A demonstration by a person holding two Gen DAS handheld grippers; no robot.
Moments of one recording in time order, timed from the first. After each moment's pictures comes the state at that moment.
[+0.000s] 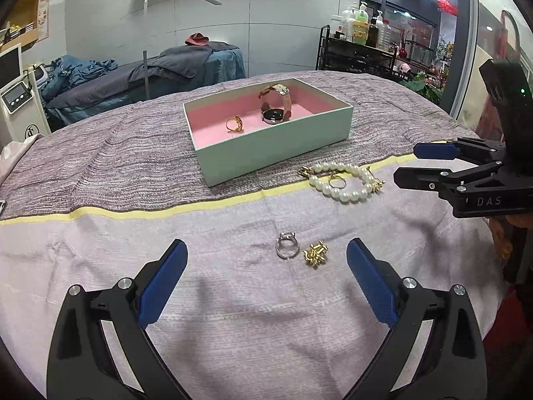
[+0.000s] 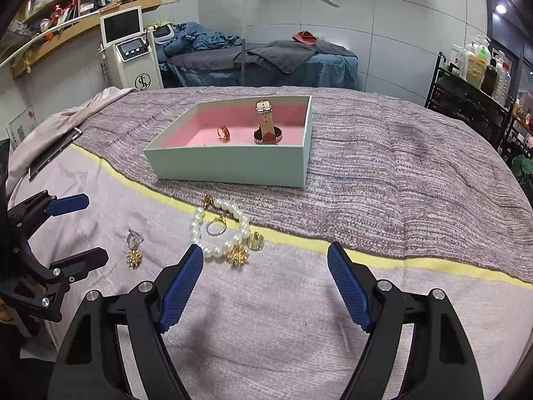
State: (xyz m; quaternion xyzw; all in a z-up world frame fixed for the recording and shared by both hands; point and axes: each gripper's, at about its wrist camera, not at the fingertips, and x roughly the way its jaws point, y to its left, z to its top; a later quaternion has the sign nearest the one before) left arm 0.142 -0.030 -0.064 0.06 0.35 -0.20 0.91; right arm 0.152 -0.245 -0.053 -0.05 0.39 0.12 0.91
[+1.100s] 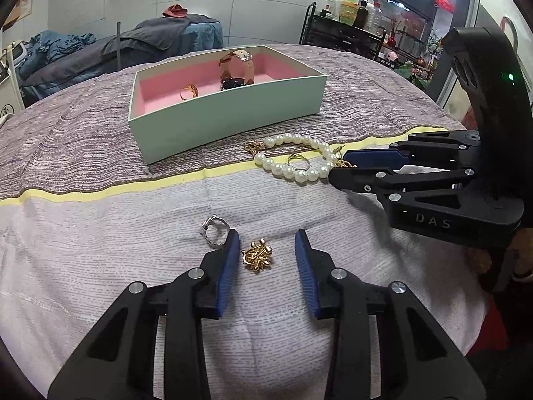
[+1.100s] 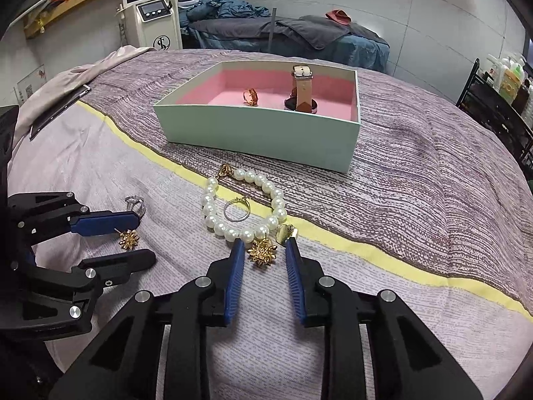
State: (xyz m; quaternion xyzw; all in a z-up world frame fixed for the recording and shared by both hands) left arm 0.153 -0.070 -0.086 0.04 0.41 -0.24 0.88; right arm 0.179 -0.215 -0.076 -0.10 0.43 0.16 0.88
